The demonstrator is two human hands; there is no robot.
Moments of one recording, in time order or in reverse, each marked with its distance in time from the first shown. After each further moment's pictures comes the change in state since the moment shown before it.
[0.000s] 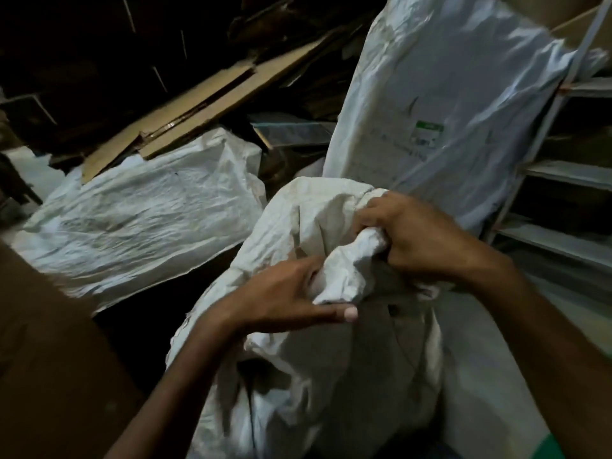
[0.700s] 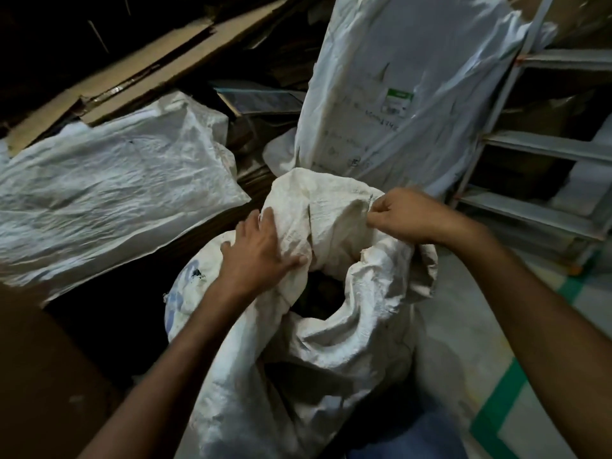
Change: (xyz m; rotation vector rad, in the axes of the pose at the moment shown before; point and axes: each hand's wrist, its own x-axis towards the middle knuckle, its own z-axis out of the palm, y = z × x) left_hand 0.029 -0.068 0.045 0.251 0.246 -0.315; right_hand -0.019 0.004 0.034 0.161 -0.282 0.628
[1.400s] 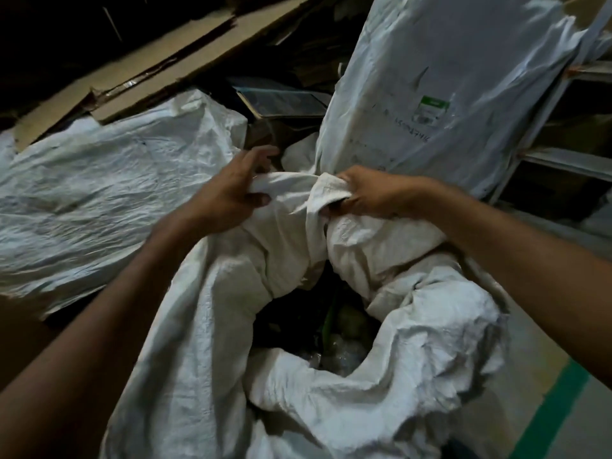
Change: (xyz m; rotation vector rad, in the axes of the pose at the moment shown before) left_hand 0.117 -0.079 -0.085 -0.263 0.080 0.323; right_hand 0.137 -0.065 0.003 0.333 -0.271 -0.445
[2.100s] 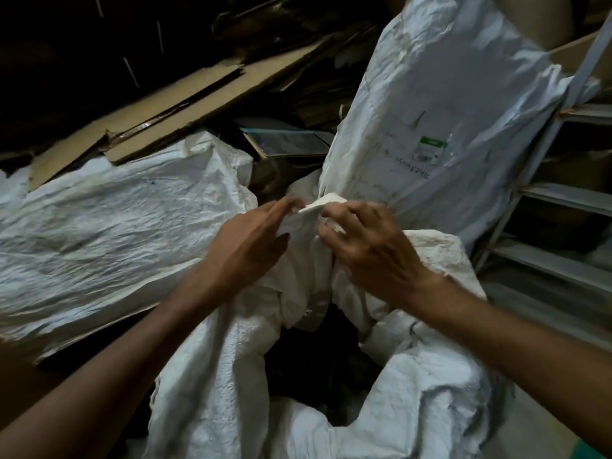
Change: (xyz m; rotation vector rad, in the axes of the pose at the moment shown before) left_hand -0.004 0.027 0.017 0.332 0.262 0.216; right_hand -0.017 0.003 0.046 -1.148 0.849 -0.540
